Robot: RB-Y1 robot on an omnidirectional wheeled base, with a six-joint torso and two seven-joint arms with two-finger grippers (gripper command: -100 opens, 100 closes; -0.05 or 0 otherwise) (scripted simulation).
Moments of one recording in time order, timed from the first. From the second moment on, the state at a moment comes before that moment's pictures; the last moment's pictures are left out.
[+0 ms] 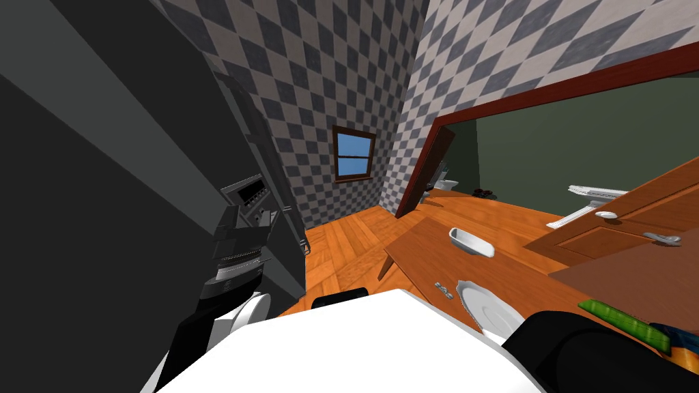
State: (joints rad) left arm 0.53 0.04 -0.04 -2.37 0.08 -0.48 0.02; right arm 0.67 -1.14 0.59 -1.57 0.14 -0.04 0.23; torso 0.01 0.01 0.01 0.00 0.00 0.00
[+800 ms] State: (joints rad) left arm 0.53 0.04 -0.04 -2.37 0.08 -0.48 0.02; right arm 0.66 -1.15 0.60 -1.56 0.16 -0.04 0.24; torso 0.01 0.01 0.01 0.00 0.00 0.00
